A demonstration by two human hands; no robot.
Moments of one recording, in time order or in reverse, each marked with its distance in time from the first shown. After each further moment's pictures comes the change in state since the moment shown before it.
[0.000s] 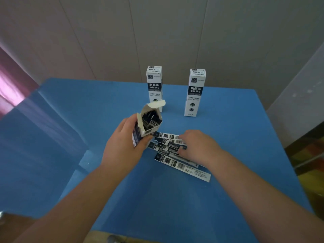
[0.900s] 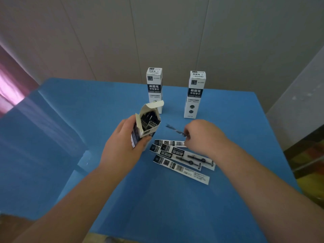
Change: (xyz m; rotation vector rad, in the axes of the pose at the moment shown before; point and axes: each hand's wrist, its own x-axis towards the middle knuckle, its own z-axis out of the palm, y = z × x) left_hand 0.001 -0.003 0.001 0.000 0.001 -0.021; right_hand 0.001 0.004 -0.035 0.013 0.125 0.038
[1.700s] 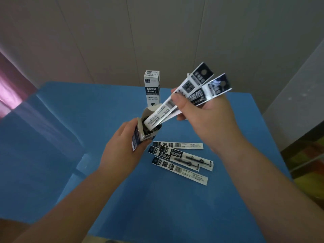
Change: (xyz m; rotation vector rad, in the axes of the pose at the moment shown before) left_hand 0.000 0.009 -0.003 0.025 -0.039 0.038; right_hand -0.046 -0.037 -0.069 1.122 0.471 -0.199
